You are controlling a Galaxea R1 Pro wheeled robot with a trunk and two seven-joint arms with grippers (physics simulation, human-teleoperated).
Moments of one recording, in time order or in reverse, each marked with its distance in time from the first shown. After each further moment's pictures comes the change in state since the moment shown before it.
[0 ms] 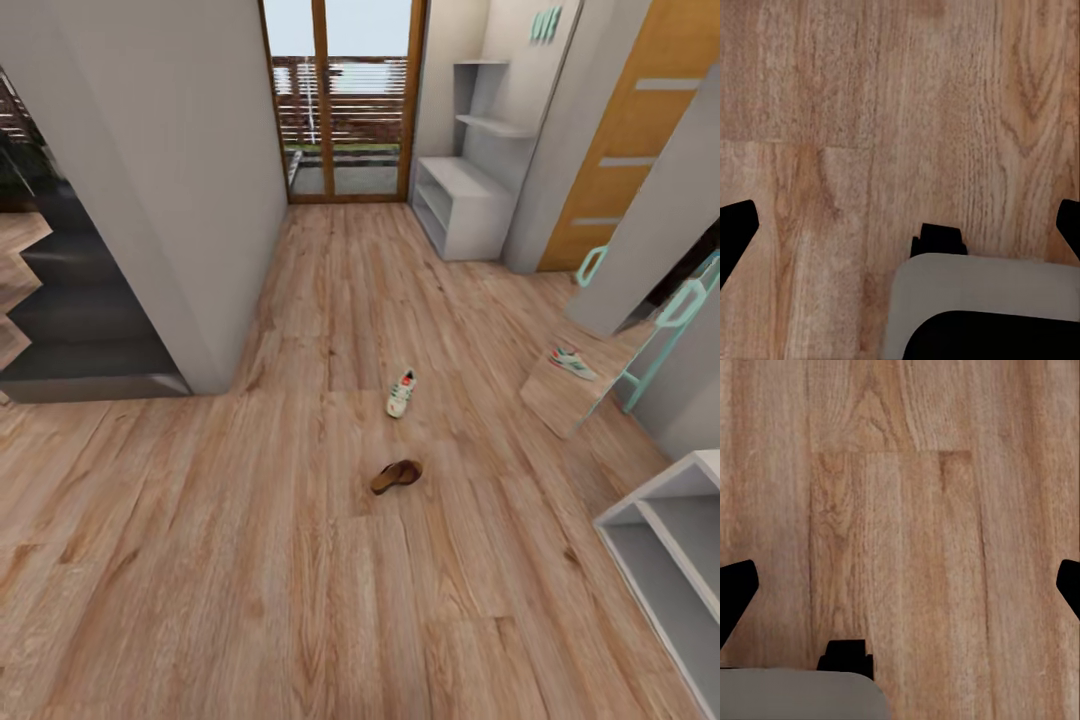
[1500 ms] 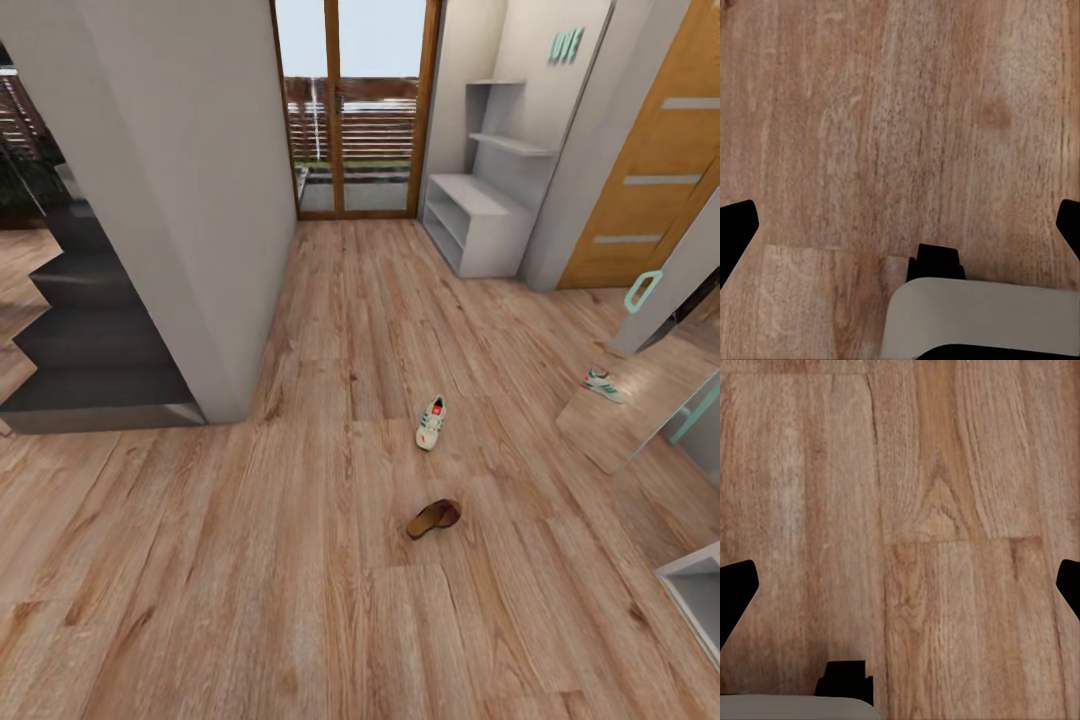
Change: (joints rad) left arm 0.000 -0.001 0.000 -0.003 0.000 -0.001 0.000; right arm 0.000 0.000 0.000 -0.002 -0.001 -0.002 0.001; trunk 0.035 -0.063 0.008
